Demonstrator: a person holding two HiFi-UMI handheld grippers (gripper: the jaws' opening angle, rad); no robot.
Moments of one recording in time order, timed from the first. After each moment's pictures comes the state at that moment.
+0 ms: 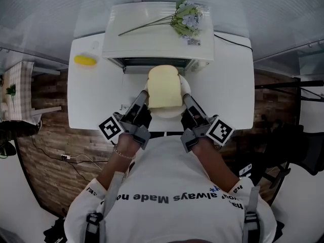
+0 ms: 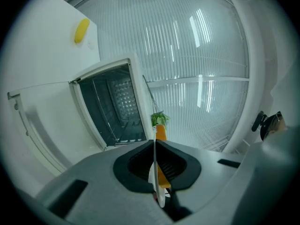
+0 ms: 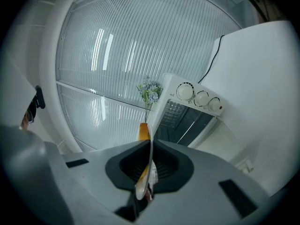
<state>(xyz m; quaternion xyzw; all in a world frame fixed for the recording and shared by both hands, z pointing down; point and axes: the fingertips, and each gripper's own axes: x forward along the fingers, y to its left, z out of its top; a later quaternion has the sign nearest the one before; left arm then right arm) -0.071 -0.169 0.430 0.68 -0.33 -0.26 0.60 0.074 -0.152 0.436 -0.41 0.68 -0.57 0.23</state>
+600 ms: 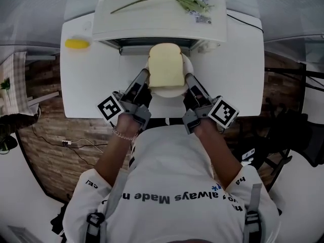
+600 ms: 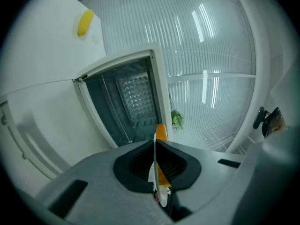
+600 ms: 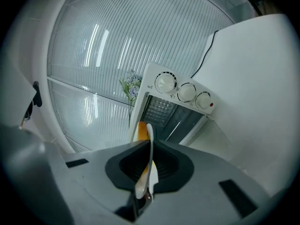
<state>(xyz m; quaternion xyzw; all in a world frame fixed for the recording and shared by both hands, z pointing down) -0.076 -0.195 0.499 0.68 -0.33 -0.23 0.61 0.068 -0.173 0.505 -0.43 0.66 -0.58 0.20</state>
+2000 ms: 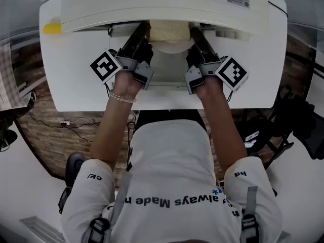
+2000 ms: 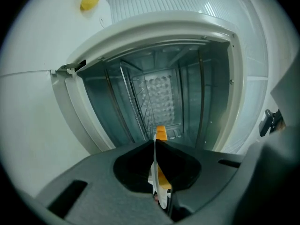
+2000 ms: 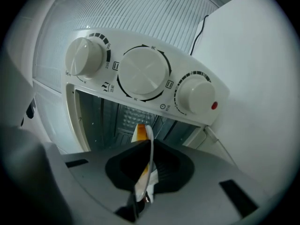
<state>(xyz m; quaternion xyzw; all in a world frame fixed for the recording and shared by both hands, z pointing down) -0.083 -0.303 0.612 0.67 -0.35 -0.22 0.62 0.065 -0.276 0.624 -0.48 0.62 -0.59 0.20</state>
